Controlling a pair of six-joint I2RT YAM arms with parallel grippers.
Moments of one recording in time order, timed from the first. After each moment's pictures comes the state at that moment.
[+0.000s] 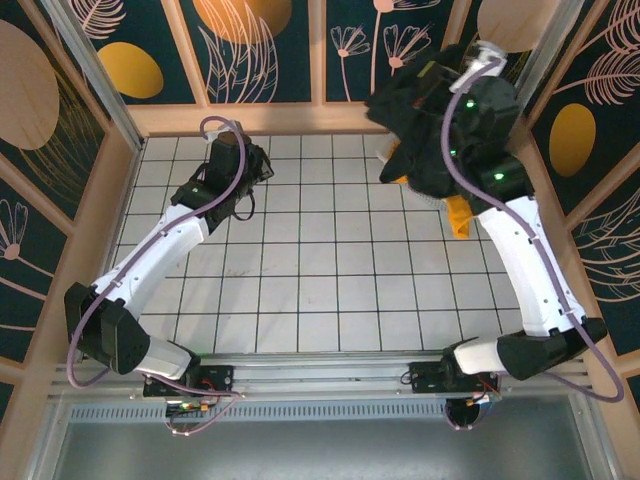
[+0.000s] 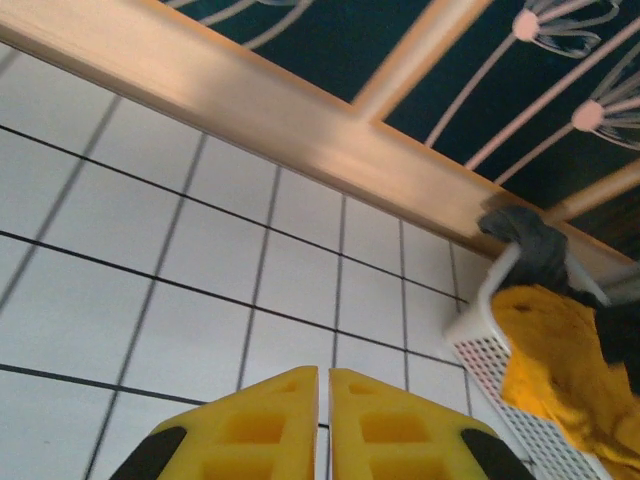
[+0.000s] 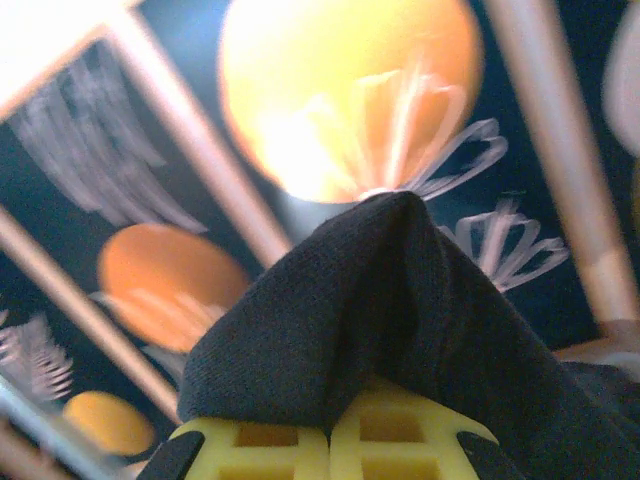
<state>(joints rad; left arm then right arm) -0.48 1.46 1.35 -0.38 -0.24 -0.75 0.42 1.37 1.73 -0.28 0.20 0.49</state>
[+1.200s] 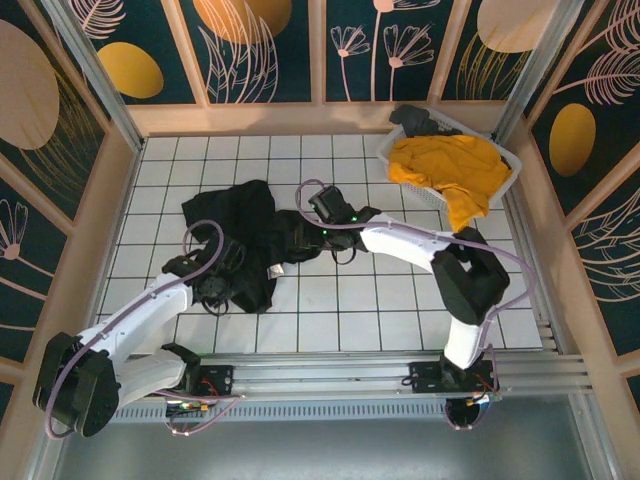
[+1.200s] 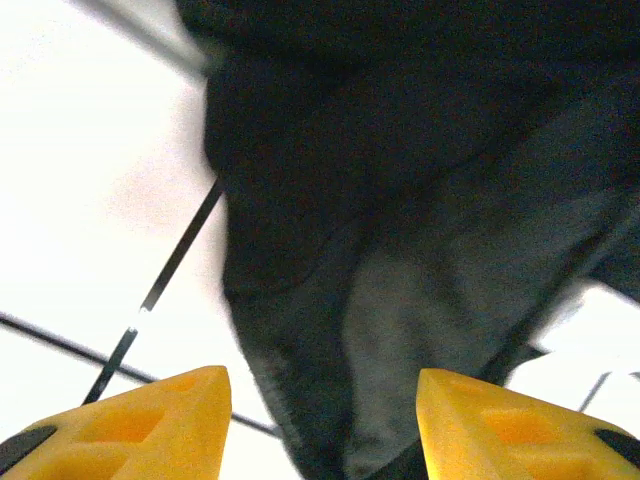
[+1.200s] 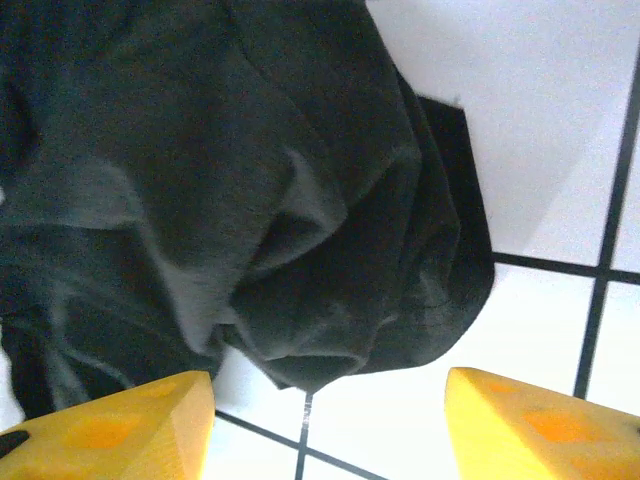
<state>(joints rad) -0.48 1.11 0.64 -0.77 -0.06 -1.11 0.79 1.82 1.25 -0.38 -0.07 0.71</state>
